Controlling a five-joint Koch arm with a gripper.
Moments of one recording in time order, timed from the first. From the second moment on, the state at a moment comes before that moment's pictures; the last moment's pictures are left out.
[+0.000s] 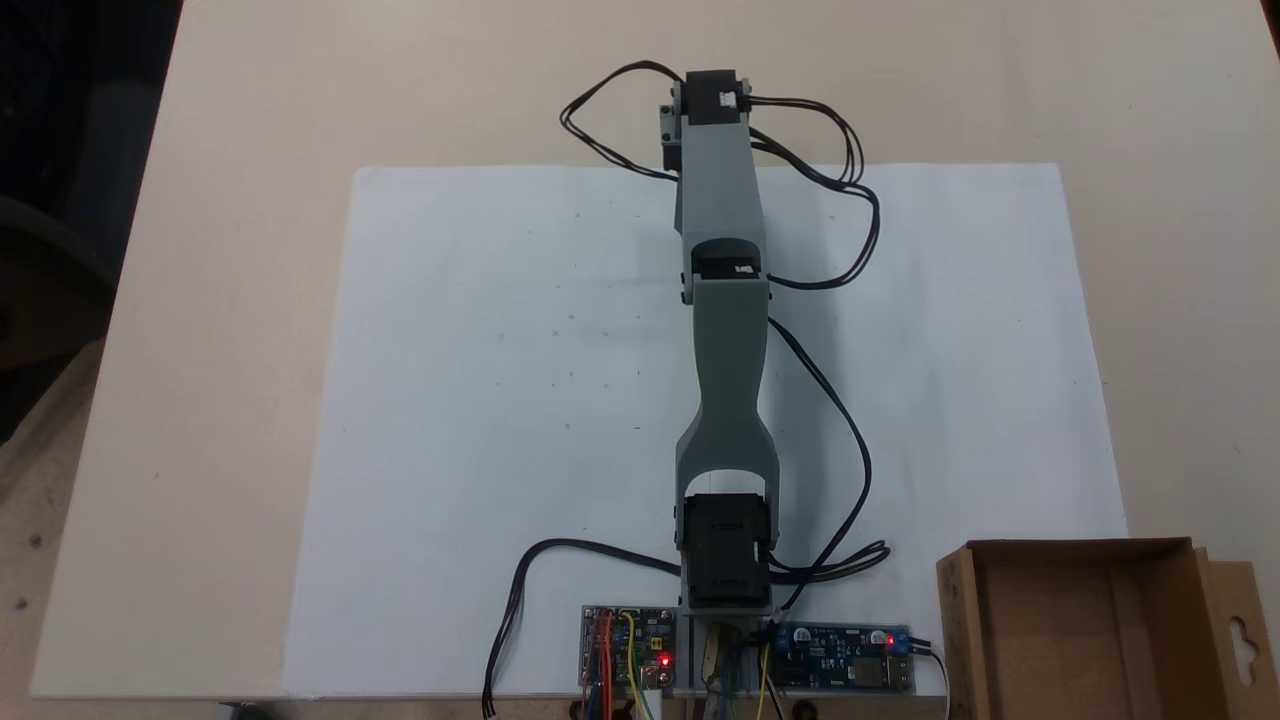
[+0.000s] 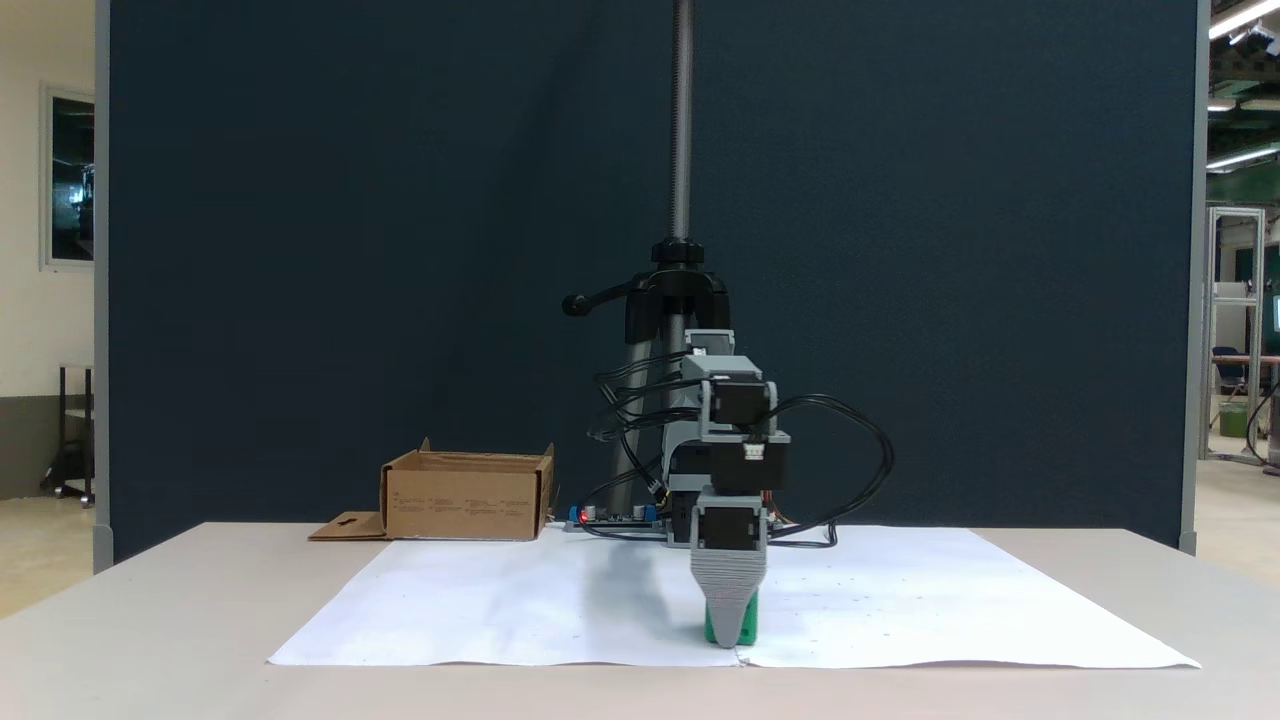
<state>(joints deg) -1.2 43.1 47.6 58.8 10.9</state>
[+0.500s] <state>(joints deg) 14.8 70.3 56.7 59.2 10.9</state>
